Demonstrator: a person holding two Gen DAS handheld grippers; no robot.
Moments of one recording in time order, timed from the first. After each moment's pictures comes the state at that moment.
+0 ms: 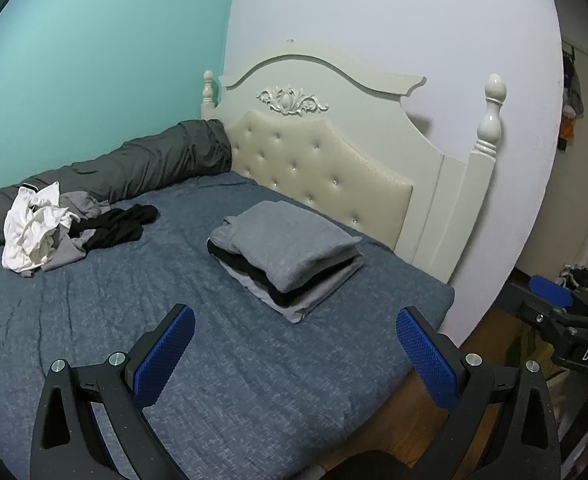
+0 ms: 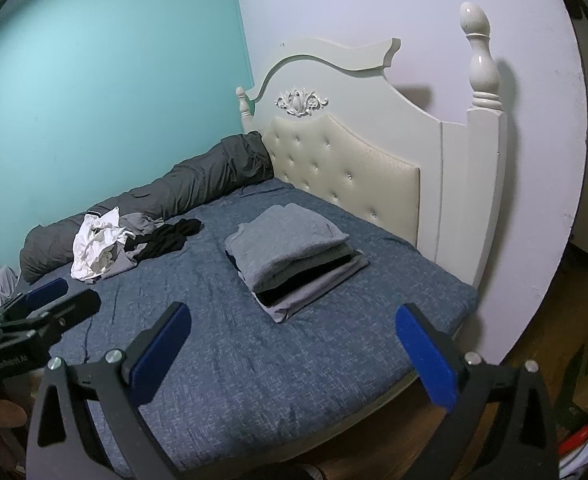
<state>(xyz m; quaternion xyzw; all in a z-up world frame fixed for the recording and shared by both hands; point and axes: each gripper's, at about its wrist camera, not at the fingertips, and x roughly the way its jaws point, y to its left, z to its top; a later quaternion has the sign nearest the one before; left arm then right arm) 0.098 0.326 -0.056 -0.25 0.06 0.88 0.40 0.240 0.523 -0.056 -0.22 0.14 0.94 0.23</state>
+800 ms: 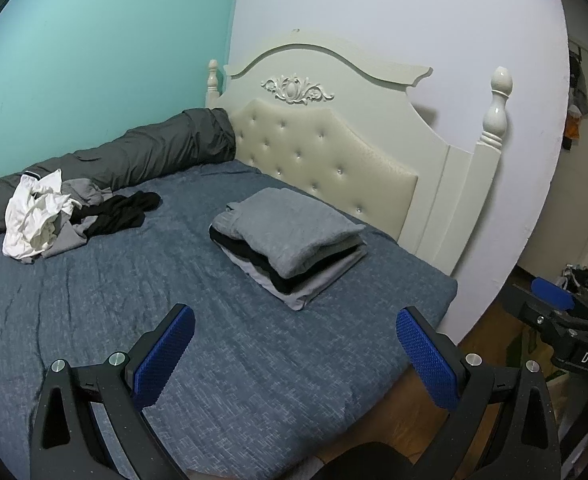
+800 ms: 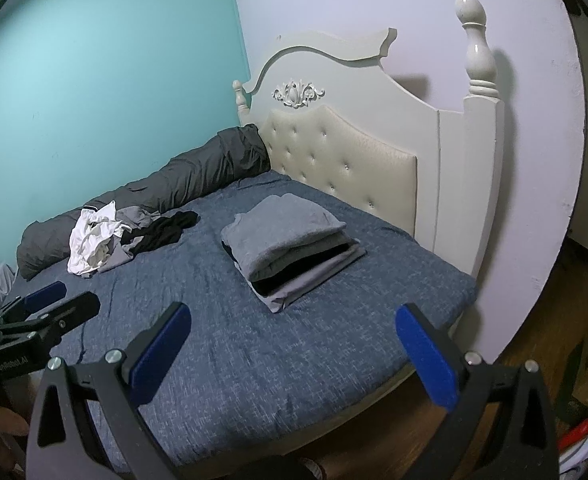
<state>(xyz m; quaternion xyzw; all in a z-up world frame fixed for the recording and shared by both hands) 0.099 0.324 -0.070 -0.27 0.06 0.88 0.40 0.243 0.520 -0.068 -0.23 0.15 0.93 0.23</state>
